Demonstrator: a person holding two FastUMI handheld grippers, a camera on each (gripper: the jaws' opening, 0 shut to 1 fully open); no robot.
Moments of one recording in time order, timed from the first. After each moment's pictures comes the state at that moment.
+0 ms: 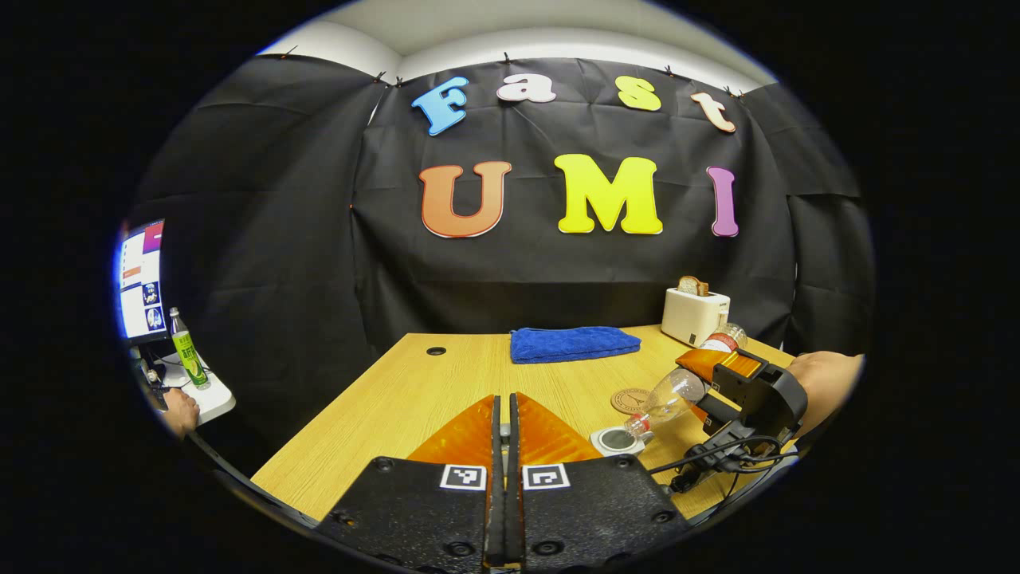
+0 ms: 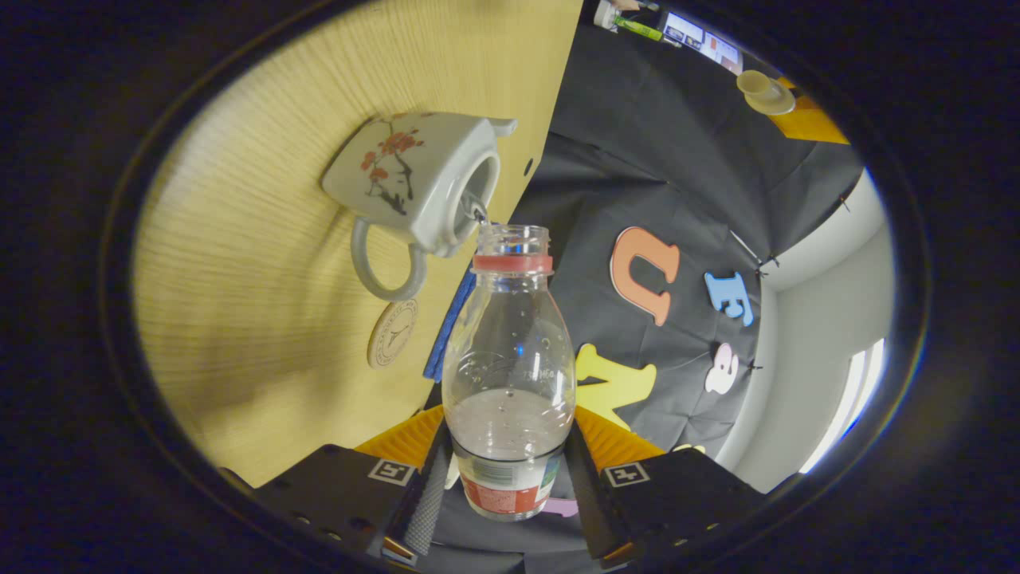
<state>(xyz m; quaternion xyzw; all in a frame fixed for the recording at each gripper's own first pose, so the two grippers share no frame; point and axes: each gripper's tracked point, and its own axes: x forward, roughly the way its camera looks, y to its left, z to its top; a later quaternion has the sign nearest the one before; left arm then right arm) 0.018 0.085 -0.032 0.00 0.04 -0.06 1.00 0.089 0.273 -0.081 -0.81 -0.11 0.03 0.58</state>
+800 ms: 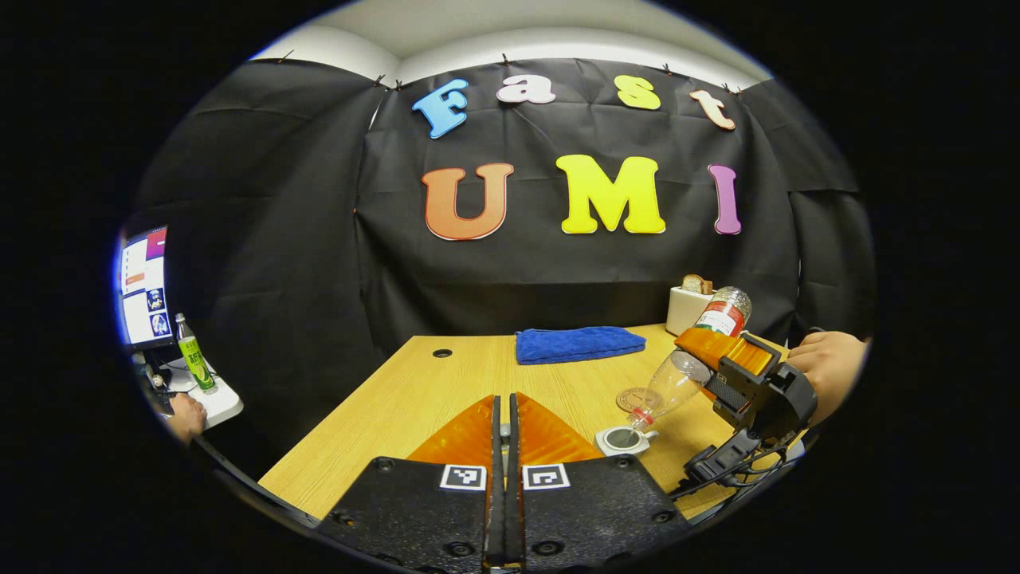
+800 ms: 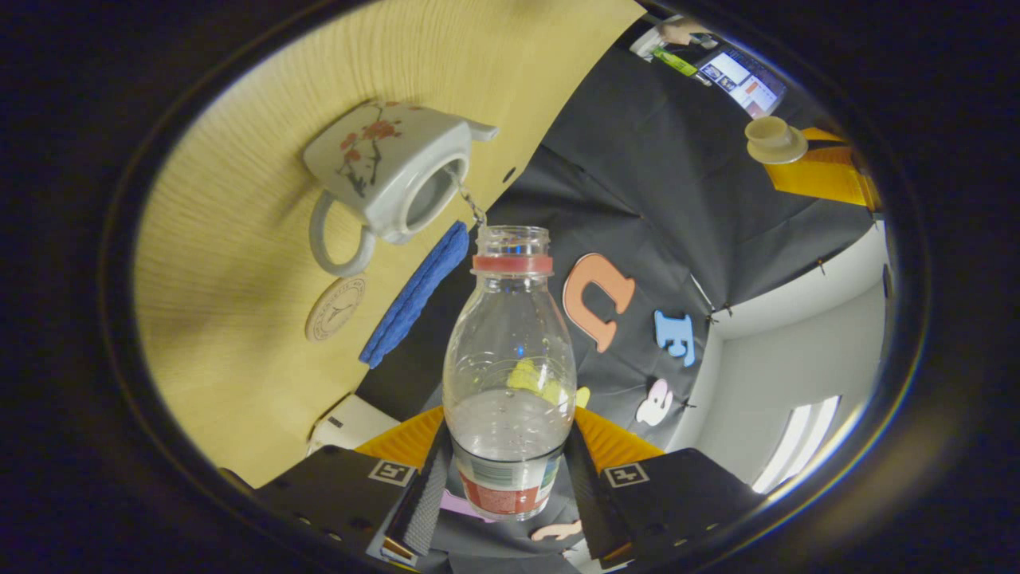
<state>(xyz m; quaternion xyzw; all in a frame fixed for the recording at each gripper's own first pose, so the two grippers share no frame) 0.015 0.089 -0.030 0.01 0.04 -0.05 1.00 0.077 0.293 -0.039 -0.84 -0.19 -0.02 0.50</state>
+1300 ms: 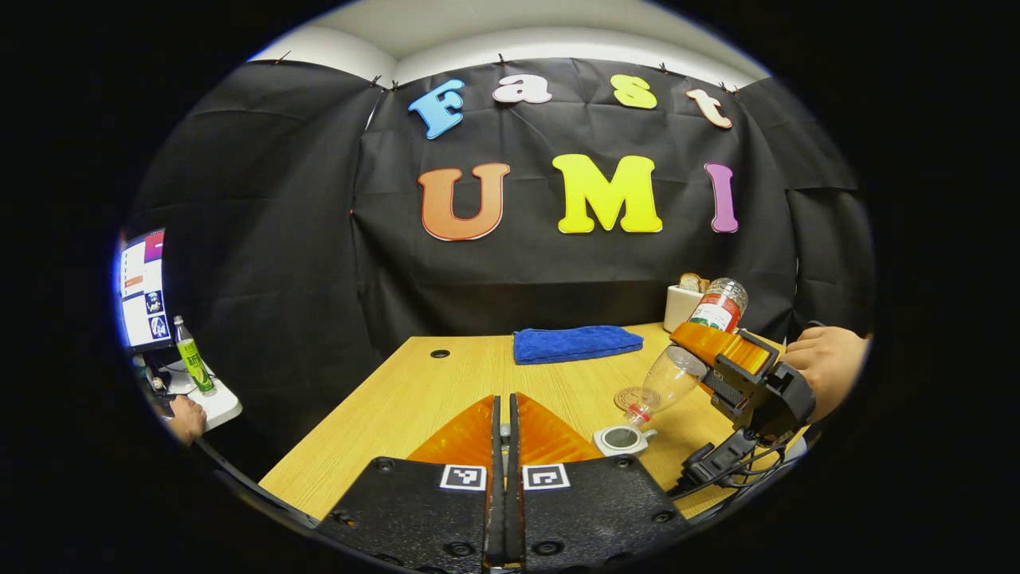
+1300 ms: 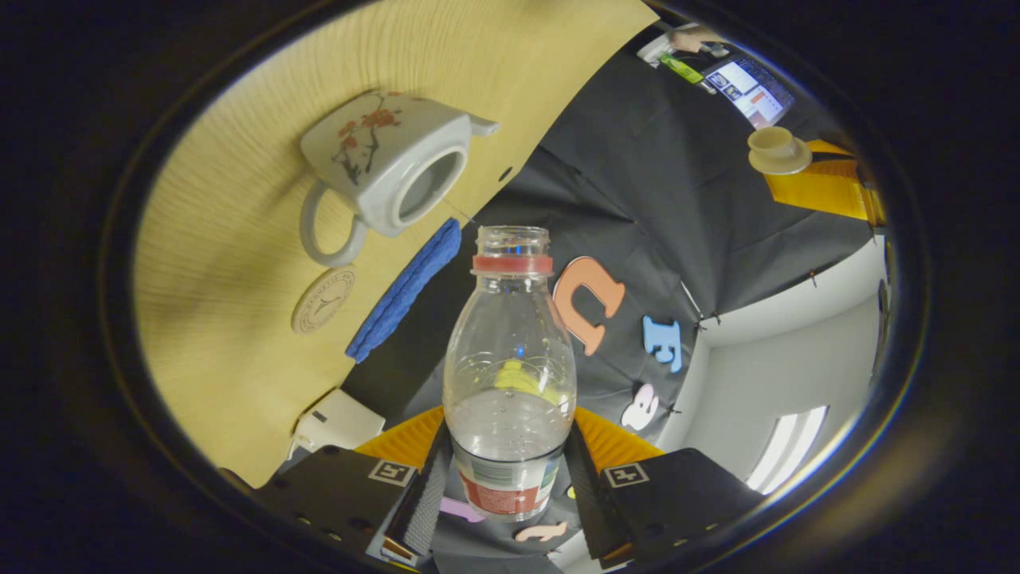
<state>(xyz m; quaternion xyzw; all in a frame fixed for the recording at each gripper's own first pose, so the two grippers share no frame) 0.016 0.087 -0.032 0.01 0.04 -0.06 1.00 0.078 0.297 -0.033 -0.85 -0.21 -0.03 0.49</state>
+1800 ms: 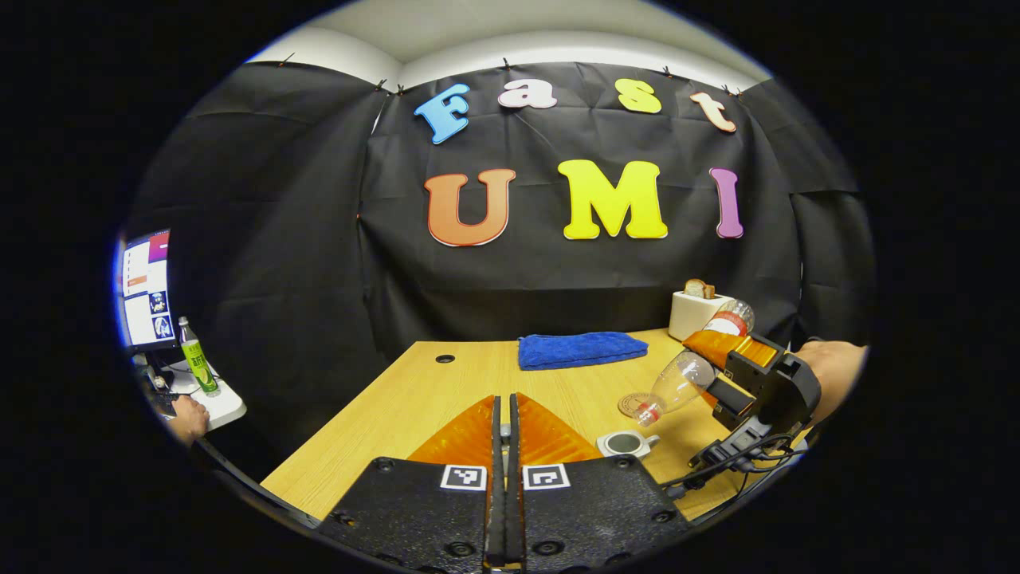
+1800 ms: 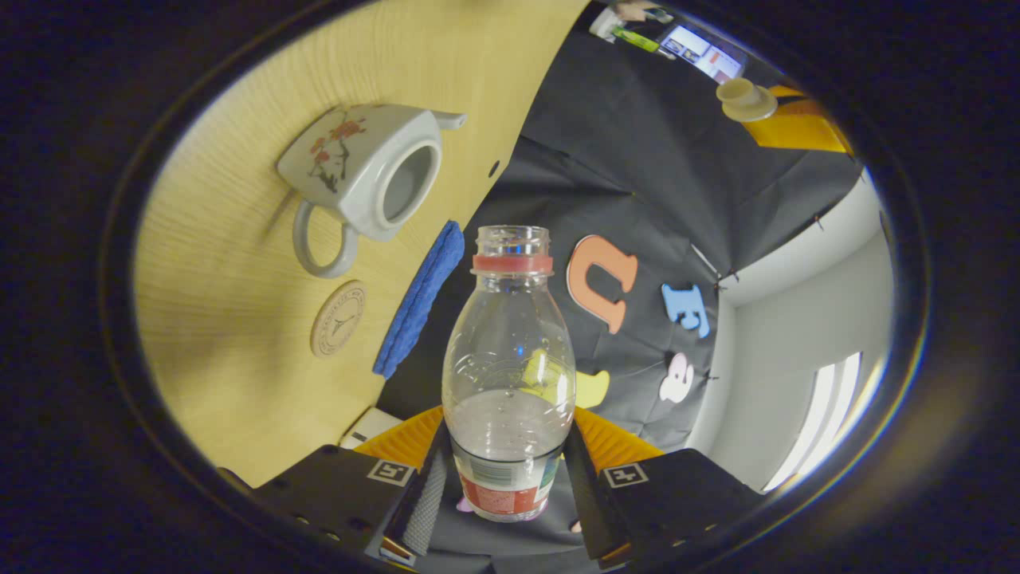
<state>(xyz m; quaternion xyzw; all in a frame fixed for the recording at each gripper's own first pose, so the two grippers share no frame) 0.014 0.085 -0.022 0.00 0.03 -0.05 1.00 0.089 0.275 -0.050 -0.79 -0.15 0.00 0.60</state>
